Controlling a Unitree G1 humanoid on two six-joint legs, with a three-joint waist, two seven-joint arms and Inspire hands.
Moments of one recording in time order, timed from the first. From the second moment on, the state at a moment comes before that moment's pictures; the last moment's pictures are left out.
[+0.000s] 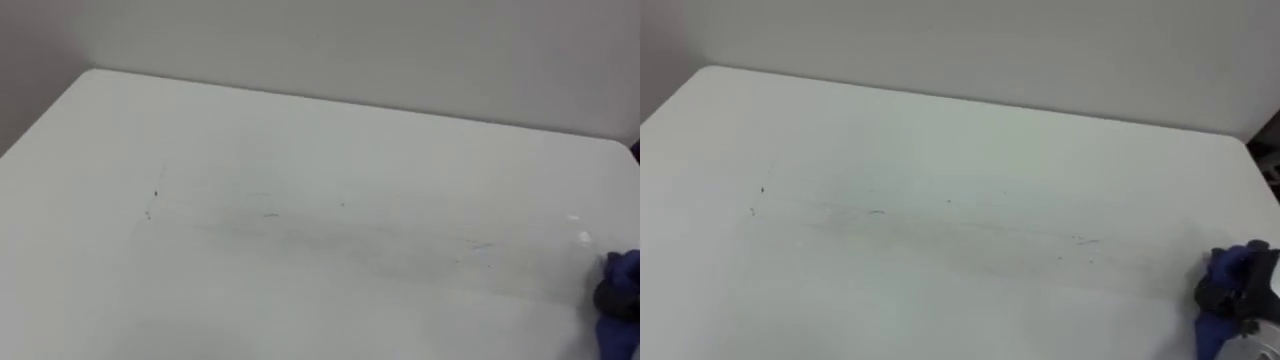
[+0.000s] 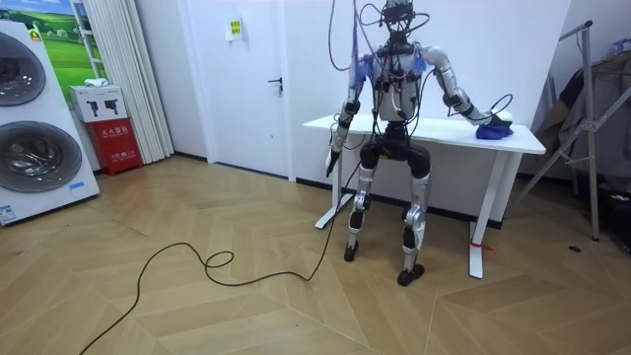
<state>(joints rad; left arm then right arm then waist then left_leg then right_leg) 0.27 0.25 0.23 0.88 -0.05 0.06 0.04 -0.01 -0.44 -0.21 0.74 -0.52 0.05 -0.44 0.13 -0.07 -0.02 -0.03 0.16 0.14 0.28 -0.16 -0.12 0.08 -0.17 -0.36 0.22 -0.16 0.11</state>
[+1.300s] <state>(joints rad) 0.32 0.22 0.20 0.86 -0.10 0.07 0.03 -0.30 -0.32 0.15 0.61 -0.60 0.14 -0.27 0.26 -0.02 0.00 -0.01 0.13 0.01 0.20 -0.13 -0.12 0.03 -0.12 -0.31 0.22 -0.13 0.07</state>
